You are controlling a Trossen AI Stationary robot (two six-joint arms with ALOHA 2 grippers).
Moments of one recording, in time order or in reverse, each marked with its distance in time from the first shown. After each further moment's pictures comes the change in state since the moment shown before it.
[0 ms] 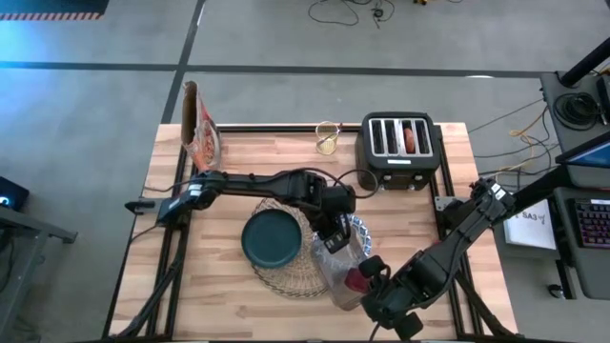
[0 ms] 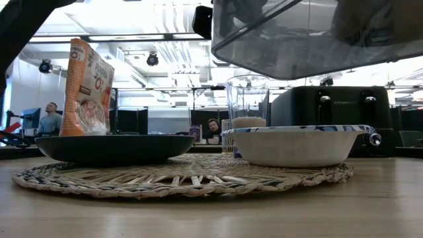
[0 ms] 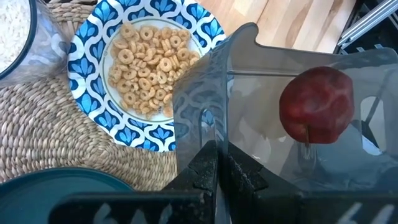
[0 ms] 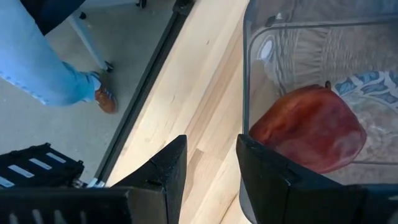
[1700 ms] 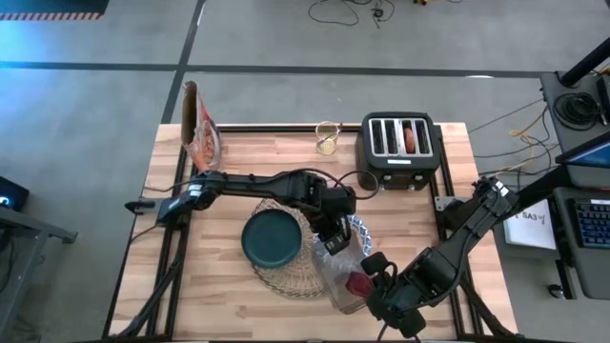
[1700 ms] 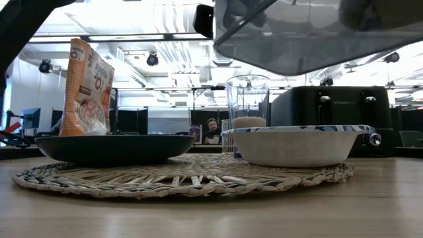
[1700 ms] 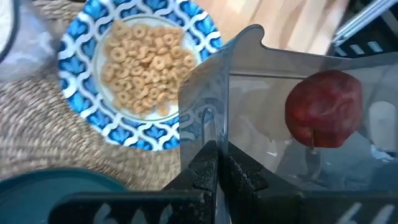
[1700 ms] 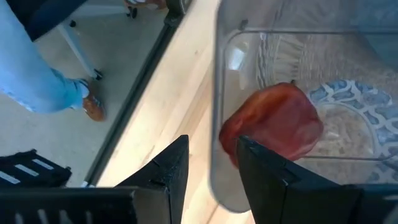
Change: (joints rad) left arm -0.002 0.000 0.000 0.009 0.010 0.000; right arm 0.018 -0.029 0.025 -0.019 0.059 -0.012
